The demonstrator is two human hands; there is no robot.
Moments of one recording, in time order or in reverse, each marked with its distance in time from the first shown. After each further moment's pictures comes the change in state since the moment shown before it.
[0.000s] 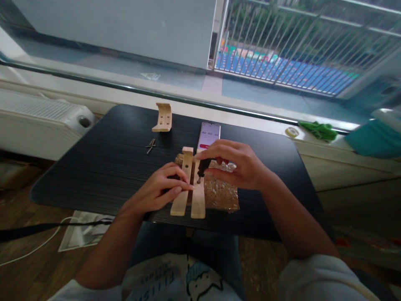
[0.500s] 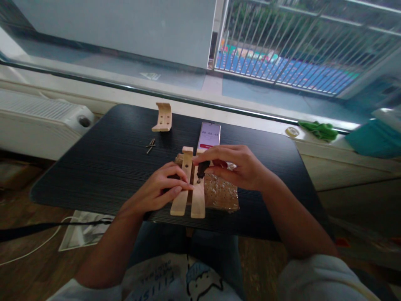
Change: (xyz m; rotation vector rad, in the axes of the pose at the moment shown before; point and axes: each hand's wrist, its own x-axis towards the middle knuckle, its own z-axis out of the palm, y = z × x) left_hand -0.002 -0.003 0.002 -0.009 0.001 0.002; right_hand 0.000 -0.003 0.000 0.111 -0.063 0.077
